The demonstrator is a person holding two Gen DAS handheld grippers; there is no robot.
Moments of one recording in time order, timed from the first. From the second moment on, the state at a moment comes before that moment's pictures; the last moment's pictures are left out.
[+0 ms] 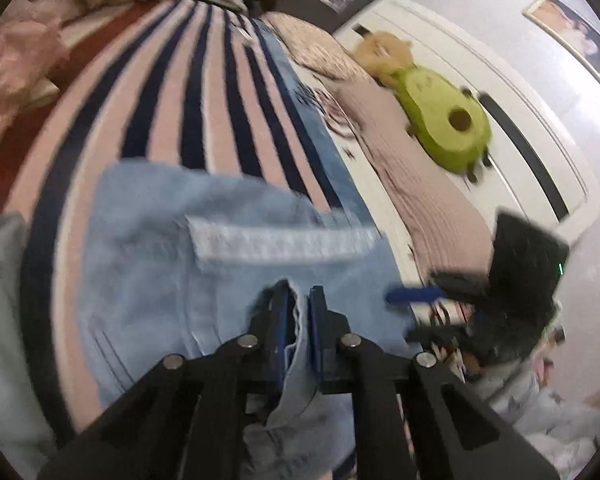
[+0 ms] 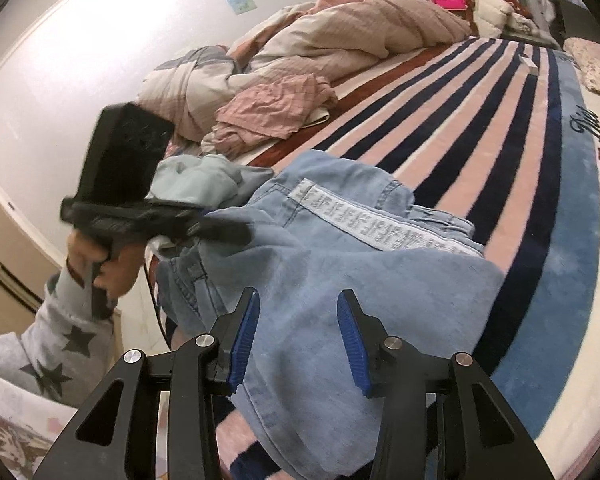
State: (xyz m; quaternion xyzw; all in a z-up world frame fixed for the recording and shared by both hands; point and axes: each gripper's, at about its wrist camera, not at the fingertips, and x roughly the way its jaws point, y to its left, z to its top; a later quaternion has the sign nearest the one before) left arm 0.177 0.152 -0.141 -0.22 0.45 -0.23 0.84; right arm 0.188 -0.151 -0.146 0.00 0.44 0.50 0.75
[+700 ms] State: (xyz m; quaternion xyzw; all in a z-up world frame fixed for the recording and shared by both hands) left arm 0.170 0.190 -0.118 -0.25 0.42 -0.19 0.85; right arm 0.174 -0.169 -0.154 -0.02 0.44 0.49 0.75
